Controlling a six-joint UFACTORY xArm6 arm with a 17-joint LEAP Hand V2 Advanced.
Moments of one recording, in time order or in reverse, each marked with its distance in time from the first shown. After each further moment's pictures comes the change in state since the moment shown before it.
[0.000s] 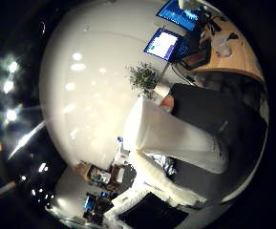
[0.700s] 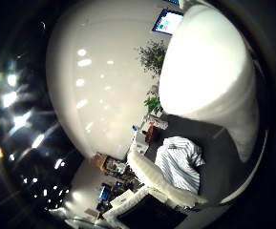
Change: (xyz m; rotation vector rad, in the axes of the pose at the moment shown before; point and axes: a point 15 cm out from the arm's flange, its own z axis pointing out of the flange) arm -0.029 0.043 0.042 -0.134 -0.139 0.002
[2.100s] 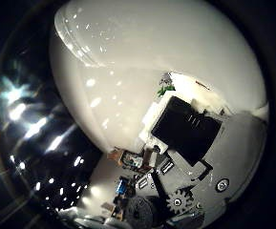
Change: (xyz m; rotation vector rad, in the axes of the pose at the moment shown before) arm -0.025 -0.002 0.057 -0.117 -0.209 0.036
